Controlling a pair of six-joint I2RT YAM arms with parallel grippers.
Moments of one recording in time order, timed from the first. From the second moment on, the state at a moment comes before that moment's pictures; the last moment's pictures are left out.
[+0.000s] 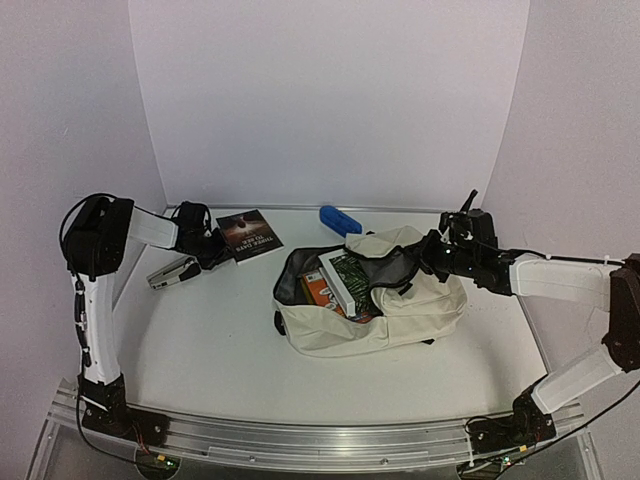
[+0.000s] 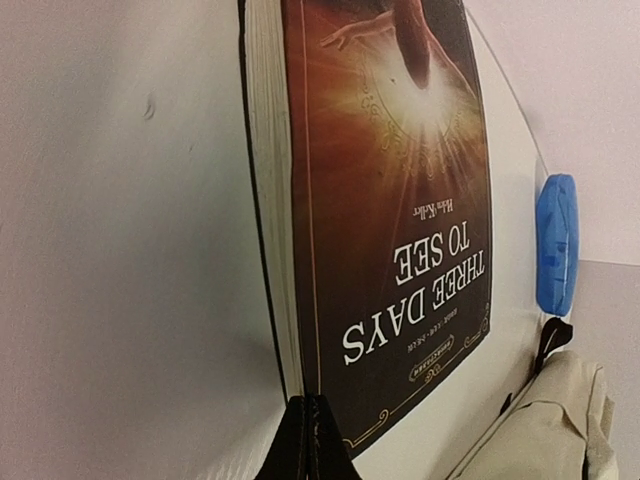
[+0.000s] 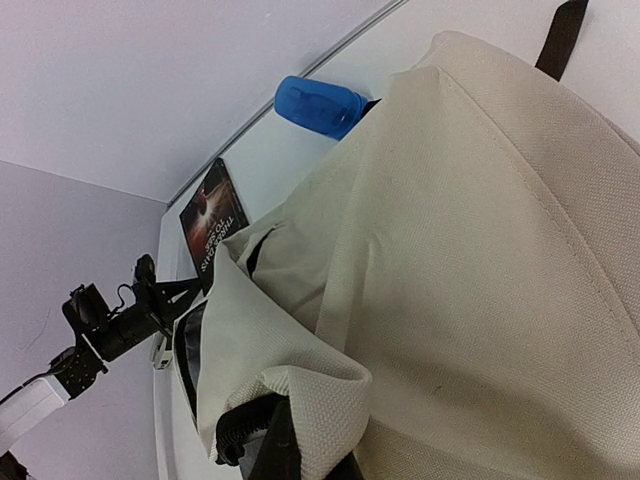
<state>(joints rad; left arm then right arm) -0.22 2.16 1.34 0.01 0.35 -0.83 0.47 1.42 0.82 0.11 -0.12 0.94</state>
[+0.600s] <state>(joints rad) -0.35 1.82 0.89 0.00 0.33 -0.78 0.47 1.41 0.81 0.11 -0.10 0.93</state>
